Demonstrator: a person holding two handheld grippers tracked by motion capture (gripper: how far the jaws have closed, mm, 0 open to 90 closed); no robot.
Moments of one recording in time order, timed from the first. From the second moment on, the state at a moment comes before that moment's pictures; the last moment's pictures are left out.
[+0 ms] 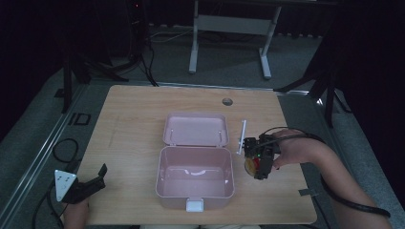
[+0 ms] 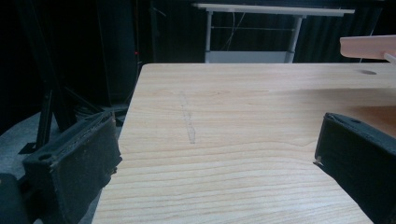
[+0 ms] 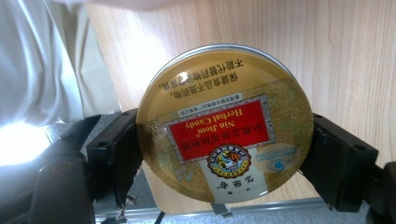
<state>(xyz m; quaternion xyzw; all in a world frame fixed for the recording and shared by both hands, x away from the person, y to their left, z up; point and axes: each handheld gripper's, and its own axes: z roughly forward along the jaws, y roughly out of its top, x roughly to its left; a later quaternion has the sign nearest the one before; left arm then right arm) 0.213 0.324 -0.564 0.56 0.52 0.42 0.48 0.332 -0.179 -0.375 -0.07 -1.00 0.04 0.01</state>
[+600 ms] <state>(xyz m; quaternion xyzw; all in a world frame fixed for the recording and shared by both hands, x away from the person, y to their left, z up) 0.212 0.325 -0.564 0.56 0.52 0.42 0.48 0.322 -0.115 -0.368 -0.01 -1.00 0.03 0.01</state>
